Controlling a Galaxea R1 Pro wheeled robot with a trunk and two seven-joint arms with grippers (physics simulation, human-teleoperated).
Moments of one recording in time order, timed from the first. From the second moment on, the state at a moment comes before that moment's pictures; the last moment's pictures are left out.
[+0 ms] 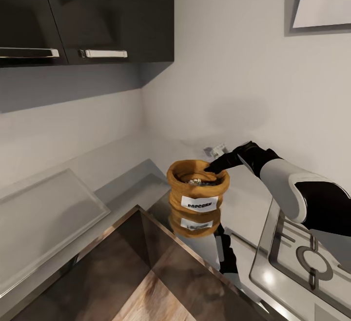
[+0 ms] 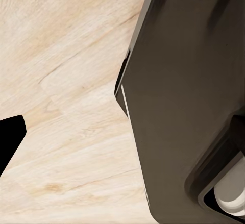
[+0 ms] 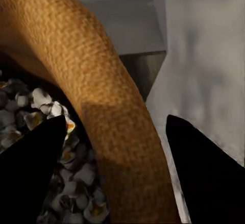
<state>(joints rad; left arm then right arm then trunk) 0.00 -0.02 0.02 -0.05 0.32 -0.05 0.21 -1.47 -0.03 0.06 -0.07 0.51 0.32 0.80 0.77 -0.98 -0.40</state>
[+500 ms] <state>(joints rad) 0.00 -0.02 0.02 -0.05 0.32 -0.05 0.21 -1.47 -0.04 0.05 -0.09 0.52 0.42 0.80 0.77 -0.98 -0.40</state>
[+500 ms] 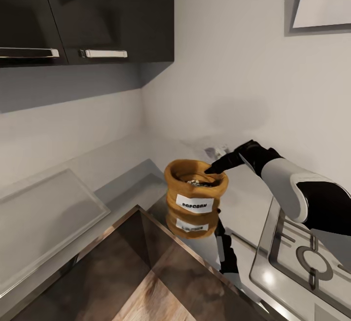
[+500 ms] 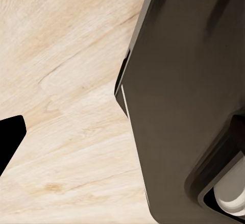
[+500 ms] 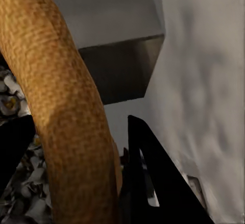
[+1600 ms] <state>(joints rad) 0.00 -0.03 0.02 -0.05 0.32 -0.05 0.21 -1.47 -0.04 0.12 -0.50 0.52 1.05 0.79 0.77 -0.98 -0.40</state>
